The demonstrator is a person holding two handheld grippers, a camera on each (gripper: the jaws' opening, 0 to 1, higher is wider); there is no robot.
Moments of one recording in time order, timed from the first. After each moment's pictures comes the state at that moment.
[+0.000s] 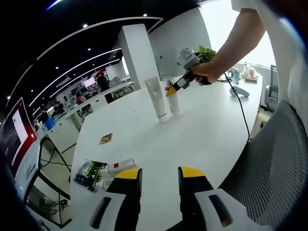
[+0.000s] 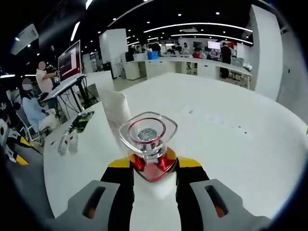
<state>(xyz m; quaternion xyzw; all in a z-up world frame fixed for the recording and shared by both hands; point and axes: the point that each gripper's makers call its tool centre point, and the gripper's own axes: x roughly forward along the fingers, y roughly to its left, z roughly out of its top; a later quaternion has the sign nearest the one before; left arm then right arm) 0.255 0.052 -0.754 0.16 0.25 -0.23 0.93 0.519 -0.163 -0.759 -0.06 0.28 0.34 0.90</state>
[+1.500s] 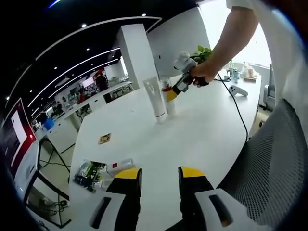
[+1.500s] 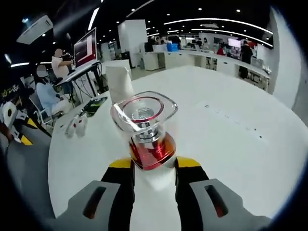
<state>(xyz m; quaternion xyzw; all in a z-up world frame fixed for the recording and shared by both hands) 0.254 0.050 -0.755 0.16 0.25 -0.24 0.92 0.514 -0.157 -0.783 -0.10 0.30 0.42 0.85</state>
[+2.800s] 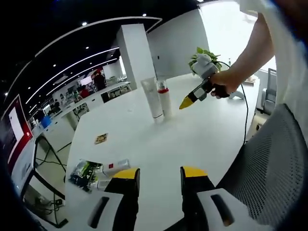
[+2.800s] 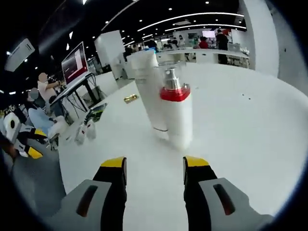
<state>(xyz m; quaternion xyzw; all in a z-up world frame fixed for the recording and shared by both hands) 0.254 0.044 -0.755 0.14 0.25 -0.25 0.92 0.409 -0.156 -0.791 0.00 0.32 0.36 0.88</state>
